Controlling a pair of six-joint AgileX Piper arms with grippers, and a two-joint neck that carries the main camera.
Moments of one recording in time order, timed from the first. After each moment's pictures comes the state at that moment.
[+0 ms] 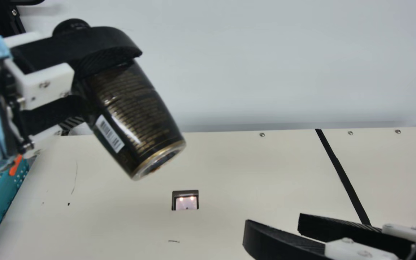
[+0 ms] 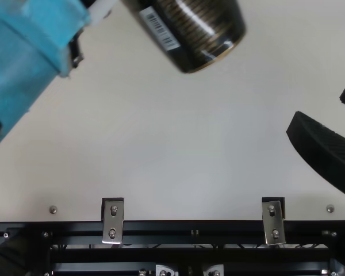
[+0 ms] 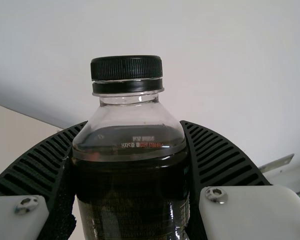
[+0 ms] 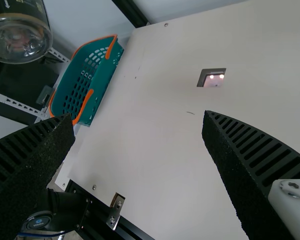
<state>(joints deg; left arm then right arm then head) -28.9 66.1 -65.3 -36.9 16.1 -24.8 -10.0 48.3 -55.5 51.4 70.0 -20.1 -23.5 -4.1</state>
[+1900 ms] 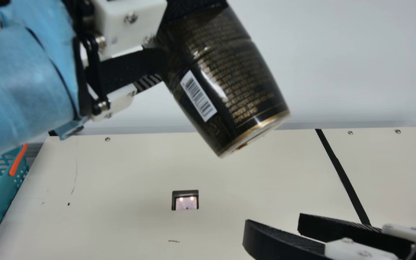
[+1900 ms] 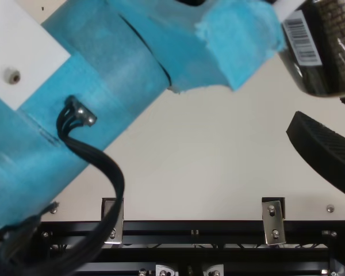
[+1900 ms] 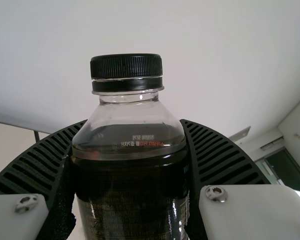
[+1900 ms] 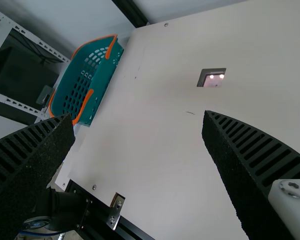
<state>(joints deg) -42.8 73.5 -79.1 -18.3 14.1 -43.9 -10.0 48.3 -55.5 51.4 70.0 -20.1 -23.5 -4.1</state>
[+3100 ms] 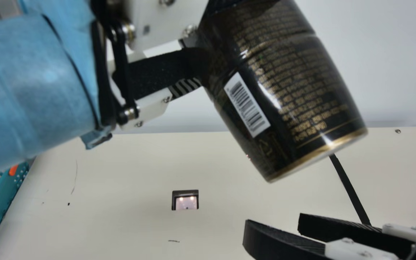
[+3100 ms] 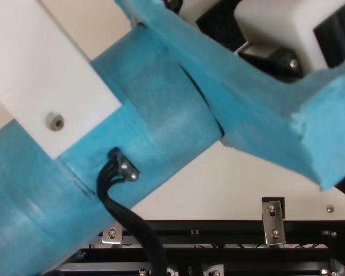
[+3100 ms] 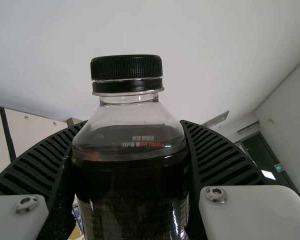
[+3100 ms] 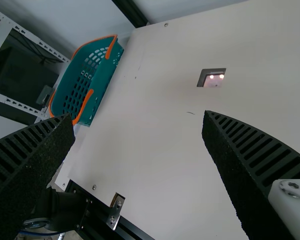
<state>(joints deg) -47.3 74.5 -82.2 -23.9 15.7 -41.8 -10.0 48.3 -55.5 51.4 70.0 -20.1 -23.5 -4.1</state>
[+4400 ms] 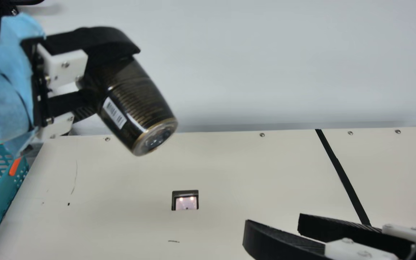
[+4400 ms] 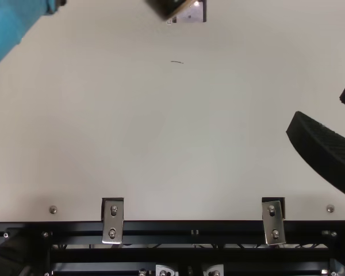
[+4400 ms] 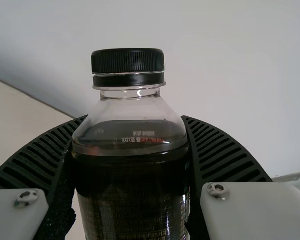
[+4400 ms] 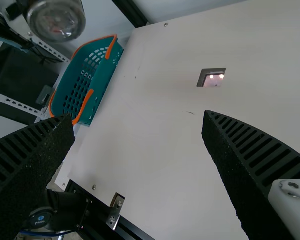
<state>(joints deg) -17.7 73.8 -66.2 -57.6 21.6 -7.4 -10.0 48.3 -55.5 51.4 70.0 -20.1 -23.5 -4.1</state>
